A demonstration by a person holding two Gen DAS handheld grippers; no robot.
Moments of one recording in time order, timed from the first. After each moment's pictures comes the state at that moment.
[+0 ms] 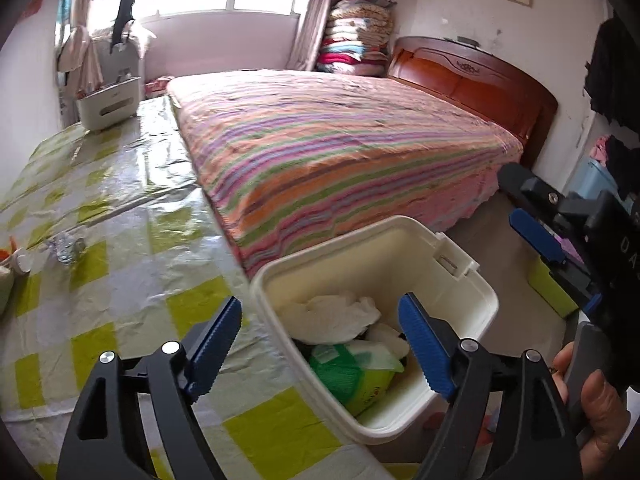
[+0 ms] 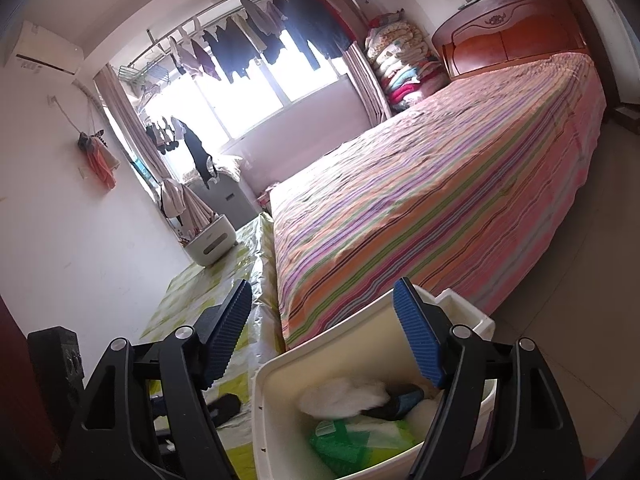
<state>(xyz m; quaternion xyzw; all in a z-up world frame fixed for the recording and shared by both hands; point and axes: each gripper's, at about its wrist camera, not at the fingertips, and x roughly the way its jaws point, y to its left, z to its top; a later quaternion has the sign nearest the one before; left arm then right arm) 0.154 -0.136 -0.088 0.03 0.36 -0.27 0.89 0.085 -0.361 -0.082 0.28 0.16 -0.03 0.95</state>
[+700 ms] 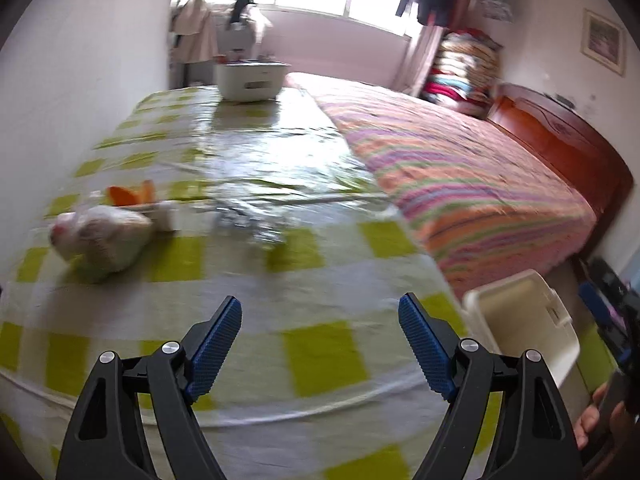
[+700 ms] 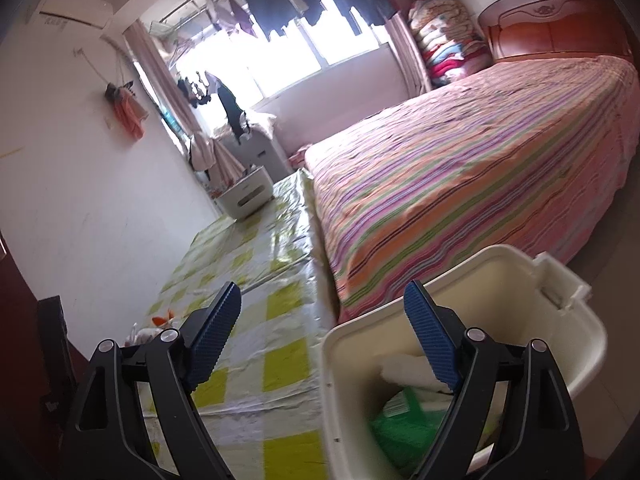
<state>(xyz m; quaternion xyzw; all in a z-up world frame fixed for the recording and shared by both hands) 0.196 0.041 -0.088 -0.05 0.36 -0.10 0.93 0.132 -0.285 -0.091 0.24 0.21 0.05 0.95</state>
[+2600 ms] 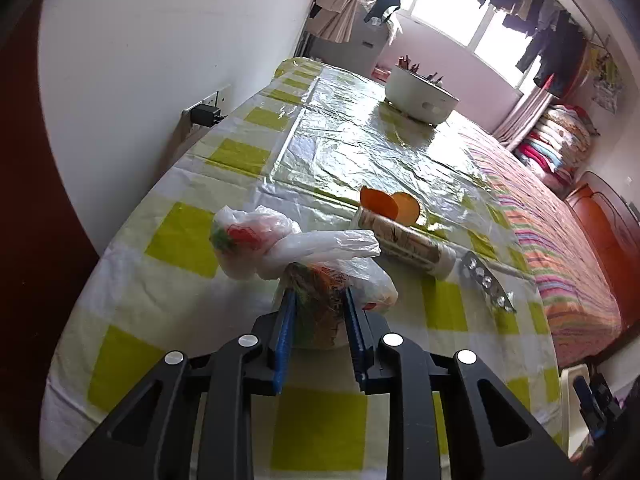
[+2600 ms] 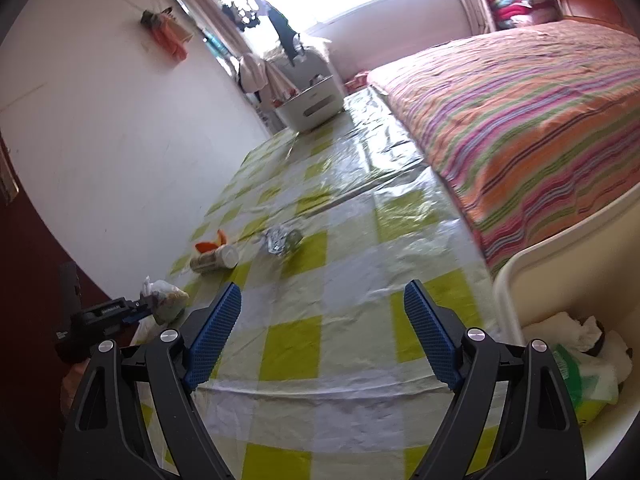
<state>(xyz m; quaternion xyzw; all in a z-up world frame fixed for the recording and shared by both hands) 0.223 0.263 -0.112 -0.18 0.39 0.02 0.90 0.195 -0.162 -0.123 0.21 0.32 0.17 0.91</state>
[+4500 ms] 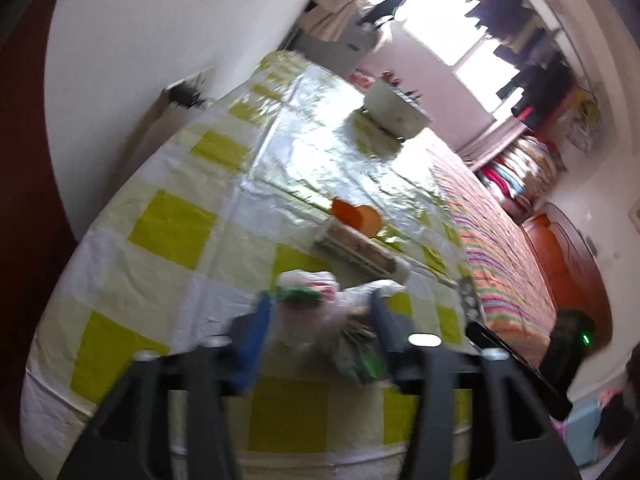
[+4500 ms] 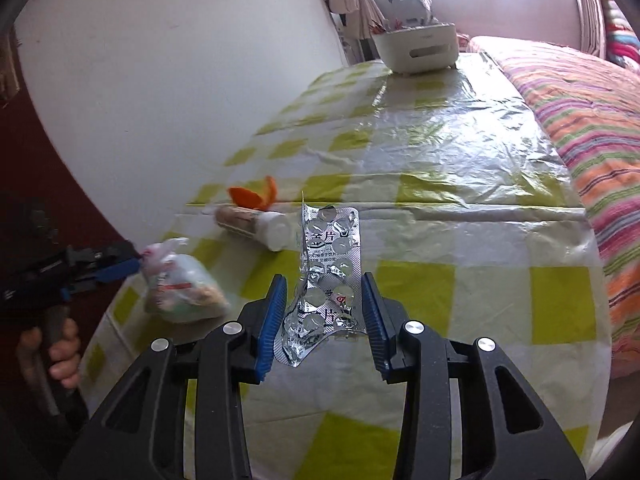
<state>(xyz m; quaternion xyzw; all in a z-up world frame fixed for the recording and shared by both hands) 0.219 0.286 -0.105 -0.29 0.38 -0.04 0.88 0.298 -0.048 -0.112 0.06 0.39 0.30 0.87</state>
